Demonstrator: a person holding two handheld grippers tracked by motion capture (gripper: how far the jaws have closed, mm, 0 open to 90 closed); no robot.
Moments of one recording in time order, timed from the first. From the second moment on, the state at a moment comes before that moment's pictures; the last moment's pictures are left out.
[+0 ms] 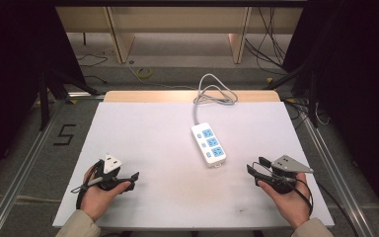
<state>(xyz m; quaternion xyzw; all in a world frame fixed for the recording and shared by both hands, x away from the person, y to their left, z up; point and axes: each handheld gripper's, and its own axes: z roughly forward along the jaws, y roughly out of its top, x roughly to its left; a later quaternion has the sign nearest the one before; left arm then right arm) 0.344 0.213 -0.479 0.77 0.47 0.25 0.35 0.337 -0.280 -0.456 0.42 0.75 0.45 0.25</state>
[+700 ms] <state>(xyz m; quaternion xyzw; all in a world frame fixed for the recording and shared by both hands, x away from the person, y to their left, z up) 0.344 0.212 -0.480 0.77 0.47 0.25 0.34 0.349 -0.265 -0.440 0.40 0.80 0.36 0.26</state>
